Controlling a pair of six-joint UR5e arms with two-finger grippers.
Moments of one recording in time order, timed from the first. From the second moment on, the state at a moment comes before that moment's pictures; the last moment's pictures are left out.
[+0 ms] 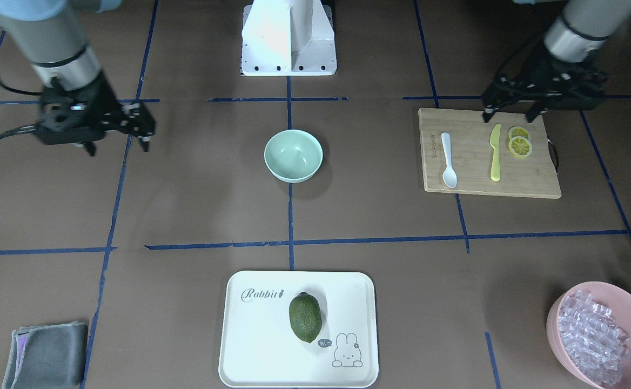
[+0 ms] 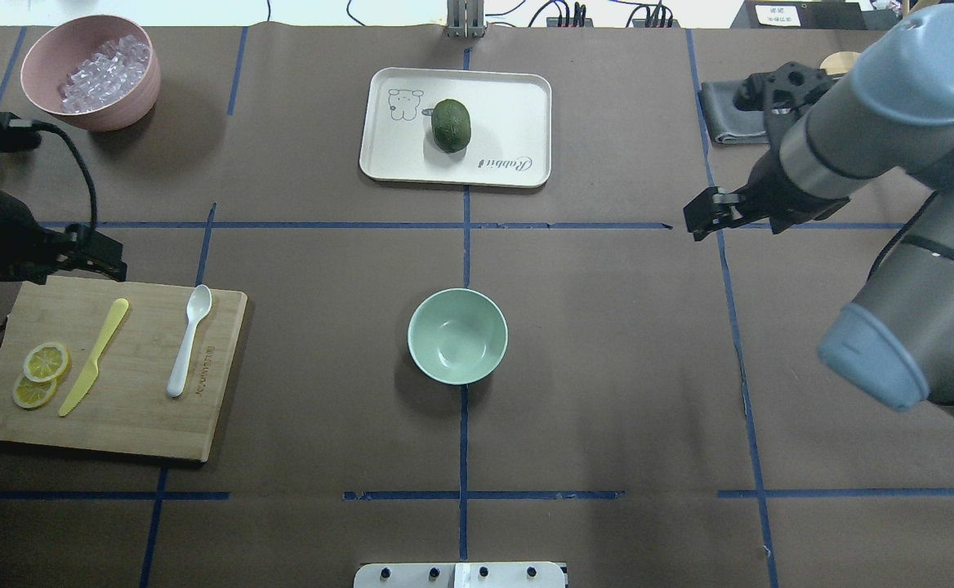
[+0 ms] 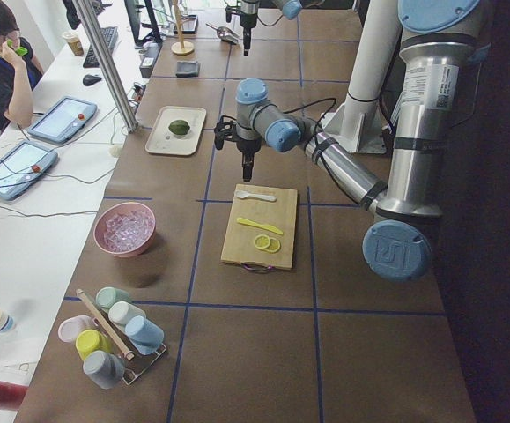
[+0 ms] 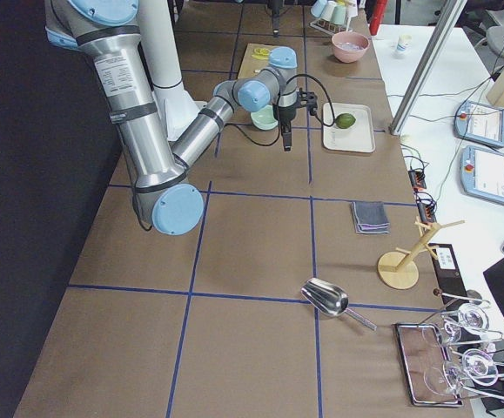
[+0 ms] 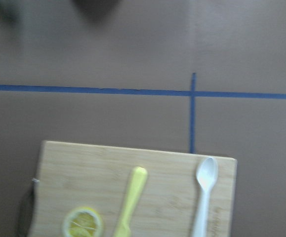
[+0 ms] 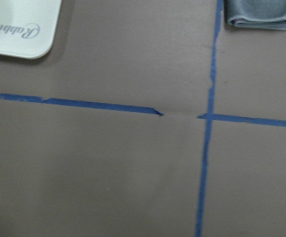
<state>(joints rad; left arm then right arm) -0.87 -1.66 -2.13 -1.62 -2.10 -0.96 0.91 -1.27 2.06 -1.74 2.06 0.76</state>
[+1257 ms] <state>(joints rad) -0.63 -1.66 -1.83 -1.99 -1.88 -1.14 1.21 -1.49 2.05 -1.75 2.22 0.34</state>
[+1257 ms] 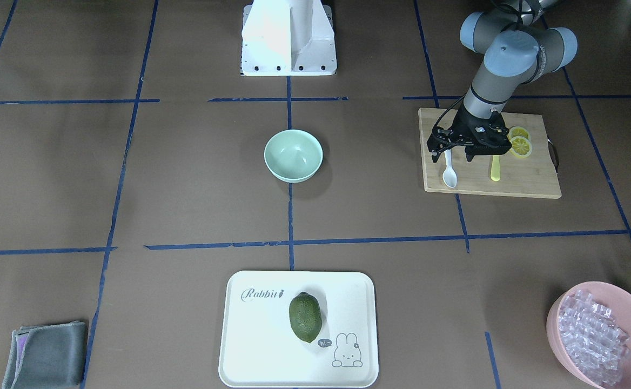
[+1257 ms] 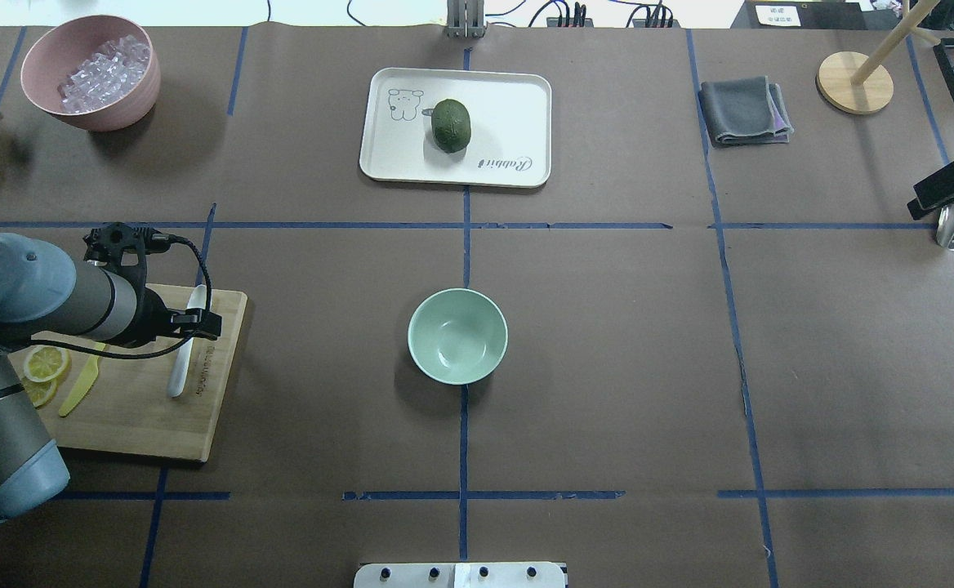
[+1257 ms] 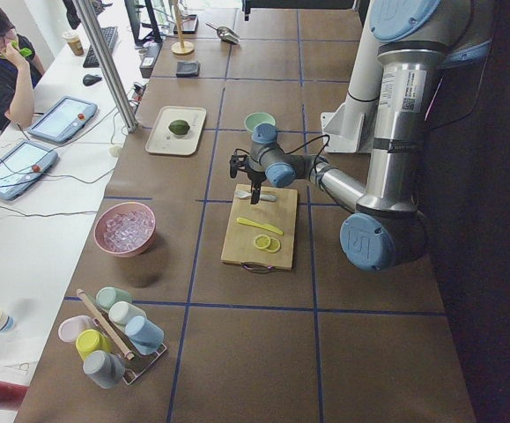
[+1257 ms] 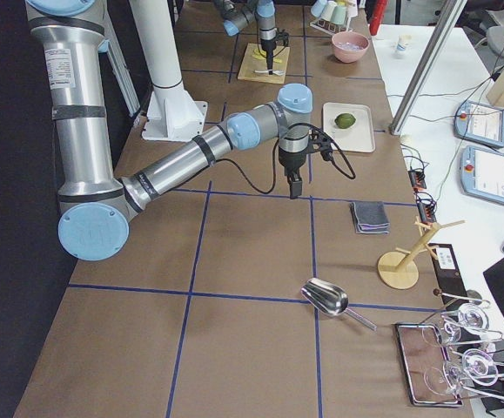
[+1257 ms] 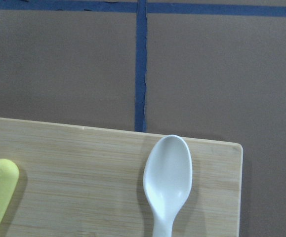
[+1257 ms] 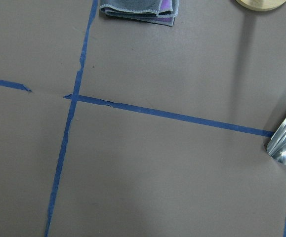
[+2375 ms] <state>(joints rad) -0.62 -1.66 -1.83 -1.99 -1.89 -1.14 1.21 -1.48 2.04 -1.75 2.22 0.35</state>
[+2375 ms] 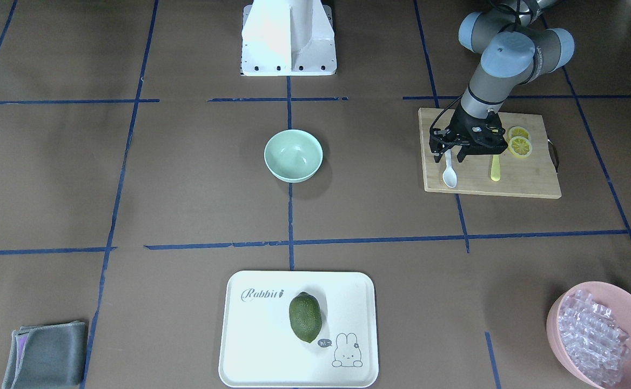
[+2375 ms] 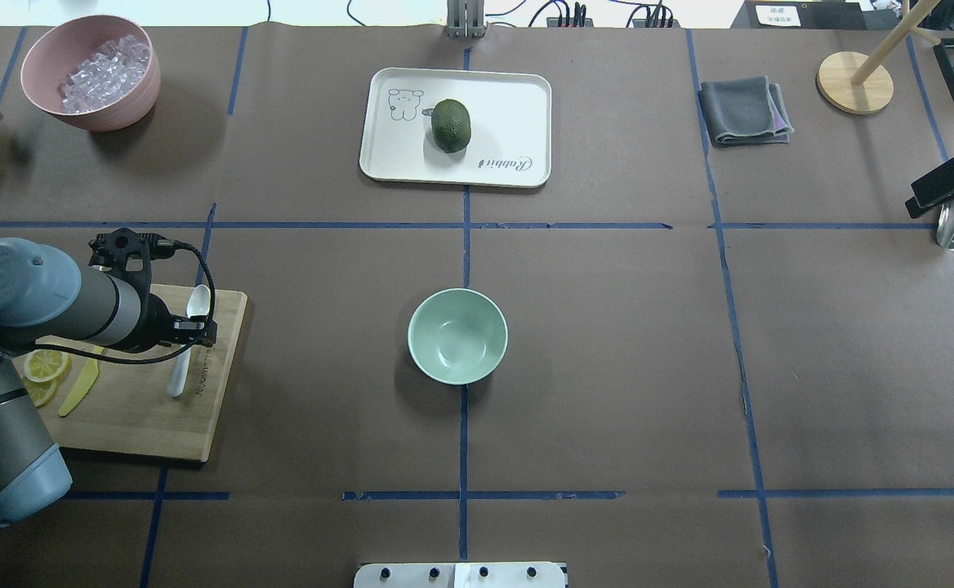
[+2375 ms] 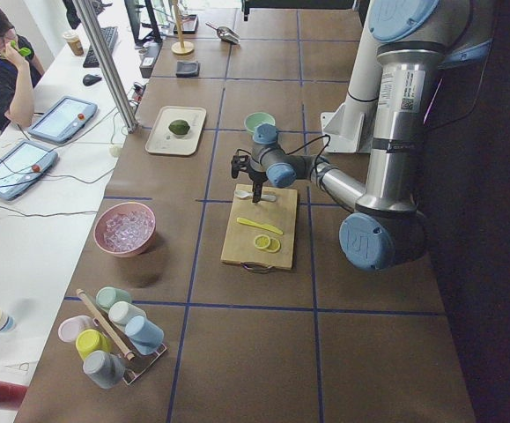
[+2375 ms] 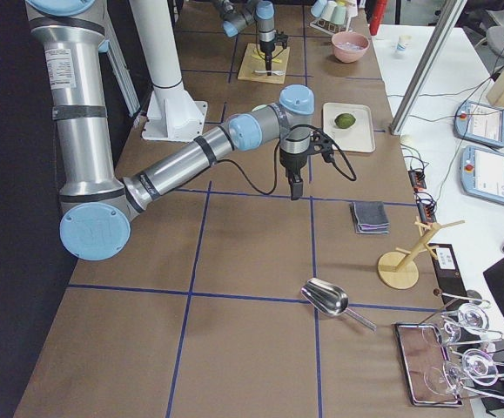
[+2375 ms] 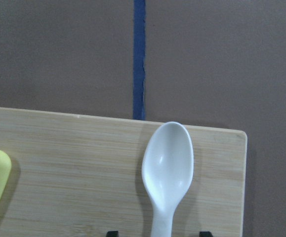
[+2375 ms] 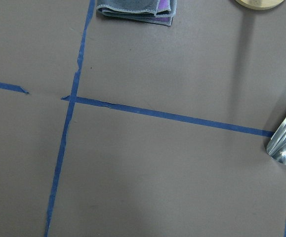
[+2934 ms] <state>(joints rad) -0.62 -1.65 -1.86 -1.99 -1.90 -1.14 1.21 -1.48 2.03 -1.75 2.22 0.35</state>
